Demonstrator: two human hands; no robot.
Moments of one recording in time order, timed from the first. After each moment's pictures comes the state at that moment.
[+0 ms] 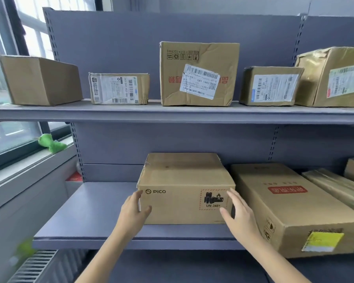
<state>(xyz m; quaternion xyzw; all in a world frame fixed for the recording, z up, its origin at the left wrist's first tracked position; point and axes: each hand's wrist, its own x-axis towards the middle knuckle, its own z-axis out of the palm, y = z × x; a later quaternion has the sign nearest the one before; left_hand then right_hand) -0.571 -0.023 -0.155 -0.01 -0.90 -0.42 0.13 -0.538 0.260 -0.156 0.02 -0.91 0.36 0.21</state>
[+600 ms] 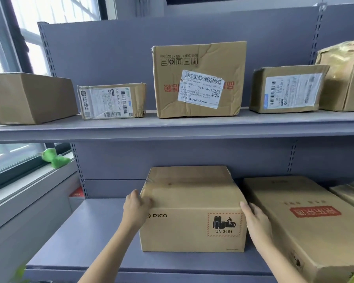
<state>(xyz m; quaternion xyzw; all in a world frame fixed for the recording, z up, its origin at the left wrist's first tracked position) -0.661 -0.008 -0.130 0.09 -0.87 -0.47 0.14 -0.635 0.291 -0.172 -0.17 -0.78 0.58 0.18</state>
